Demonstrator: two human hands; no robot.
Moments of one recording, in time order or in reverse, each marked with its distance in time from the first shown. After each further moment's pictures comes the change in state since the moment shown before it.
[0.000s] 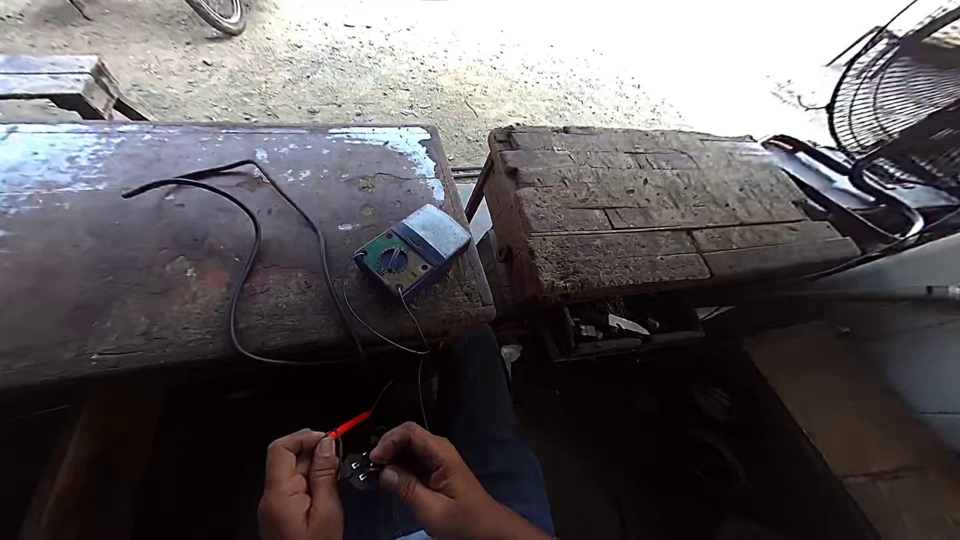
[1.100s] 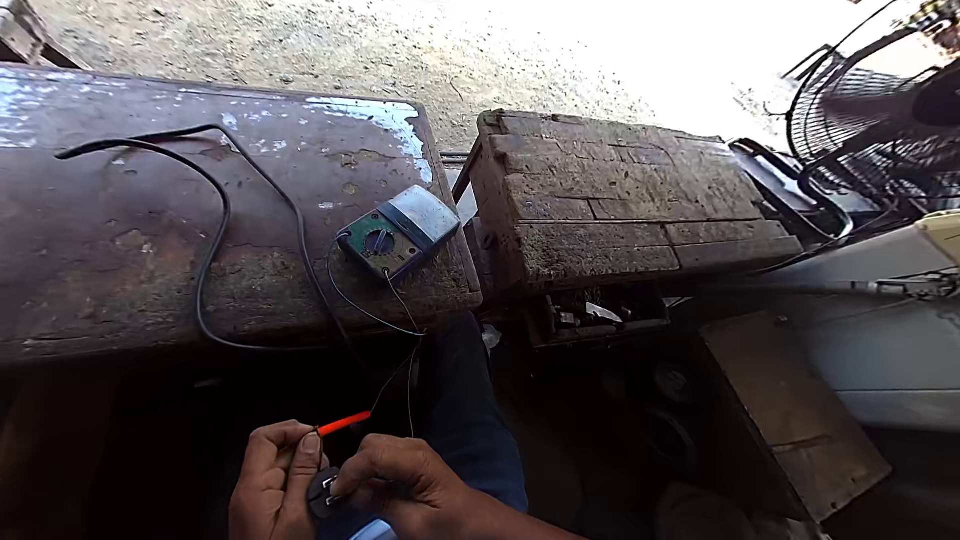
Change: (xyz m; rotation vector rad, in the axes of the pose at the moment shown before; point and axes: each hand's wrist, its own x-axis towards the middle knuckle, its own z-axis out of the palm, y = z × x) left_hand -0.001 0.005 -0.013 -0.228 -0.160 -0.129; right_hand 0.005 -0.017 0.010 -0.077 -0.137 -0.053
